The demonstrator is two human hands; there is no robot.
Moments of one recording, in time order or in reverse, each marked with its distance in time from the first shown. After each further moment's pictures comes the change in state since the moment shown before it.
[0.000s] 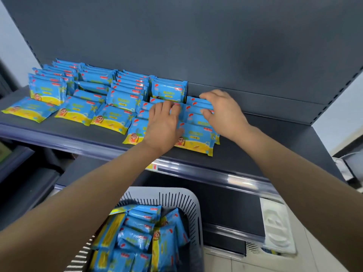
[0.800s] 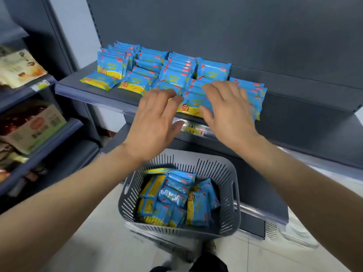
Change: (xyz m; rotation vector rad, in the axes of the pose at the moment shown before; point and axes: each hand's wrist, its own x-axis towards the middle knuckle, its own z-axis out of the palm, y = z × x) left_hand -0.168 -0.061 -0.135 0.055 0.285 0.193; right_hand -0.102 -0.161 0.014 -0.150 0.314 -0.298
